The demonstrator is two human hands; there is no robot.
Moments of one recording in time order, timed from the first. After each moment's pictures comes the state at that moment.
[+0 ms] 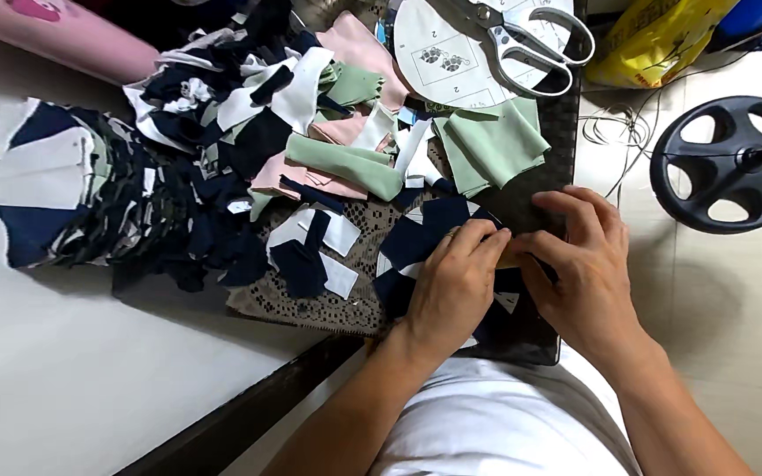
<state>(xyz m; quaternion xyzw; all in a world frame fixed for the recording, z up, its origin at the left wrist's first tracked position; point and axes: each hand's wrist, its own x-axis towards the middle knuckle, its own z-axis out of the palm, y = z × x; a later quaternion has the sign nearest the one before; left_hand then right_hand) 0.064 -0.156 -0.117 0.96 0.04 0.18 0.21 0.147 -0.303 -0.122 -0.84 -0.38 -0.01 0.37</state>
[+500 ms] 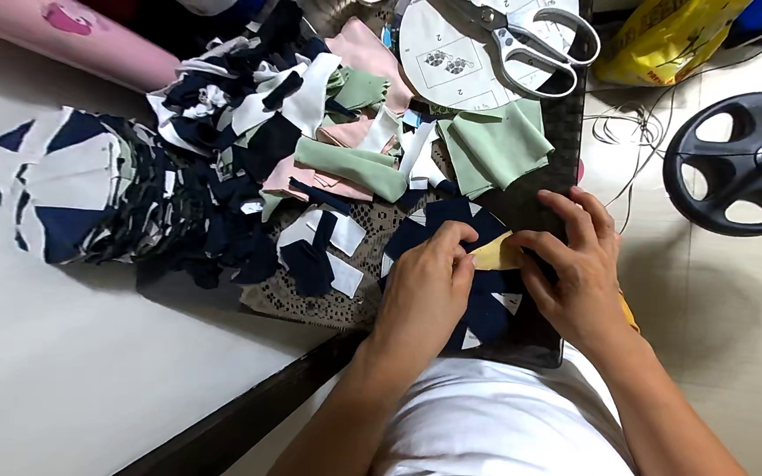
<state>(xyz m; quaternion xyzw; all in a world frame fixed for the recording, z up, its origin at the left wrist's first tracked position) 0.053 -0.141 -0.078 0.94 0.22 -0.01 0.28 0.145 -0.304 -0.151 -0.83 -0.37 -0.01 0.42</state>
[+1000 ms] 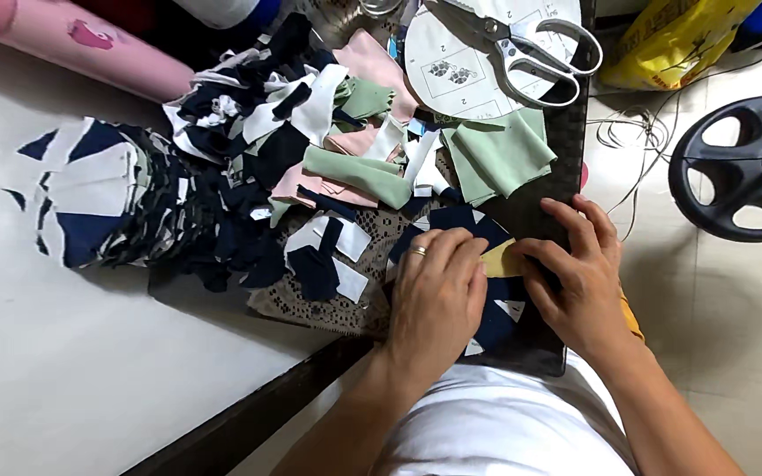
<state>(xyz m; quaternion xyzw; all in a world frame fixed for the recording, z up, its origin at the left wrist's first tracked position) 0.046 -0.147 -0.098 0.98 0.11 0.11 0.15 0.145 -0.305 -0.156 -0.83 -0.37 -0.01 0.42</state>
